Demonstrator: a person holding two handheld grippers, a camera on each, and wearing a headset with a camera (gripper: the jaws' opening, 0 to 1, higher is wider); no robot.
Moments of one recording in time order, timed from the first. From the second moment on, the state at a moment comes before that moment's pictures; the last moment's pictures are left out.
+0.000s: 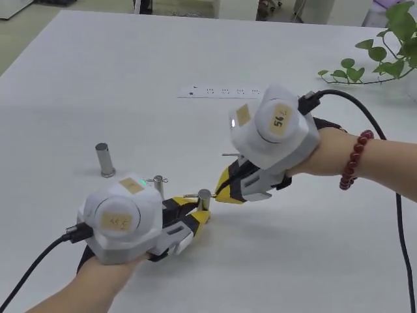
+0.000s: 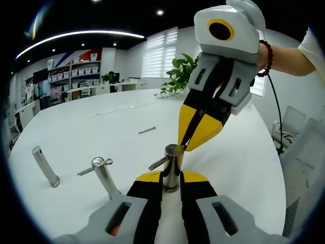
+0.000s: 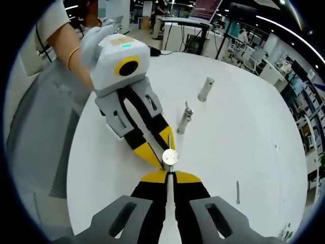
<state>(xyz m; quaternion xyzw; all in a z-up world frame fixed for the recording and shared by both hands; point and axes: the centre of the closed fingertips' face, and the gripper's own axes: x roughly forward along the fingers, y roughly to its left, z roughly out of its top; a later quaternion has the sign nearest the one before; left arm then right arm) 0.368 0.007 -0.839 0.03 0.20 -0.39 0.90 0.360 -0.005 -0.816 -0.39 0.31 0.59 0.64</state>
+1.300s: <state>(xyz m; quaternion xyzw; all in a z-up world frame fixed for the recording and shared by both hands) 0.345 0.030 -0.829 0.03 0.20 -0.40 0.89 0.360 0.018 -0.821 -0.31 0.30 0.61 0.66</state>
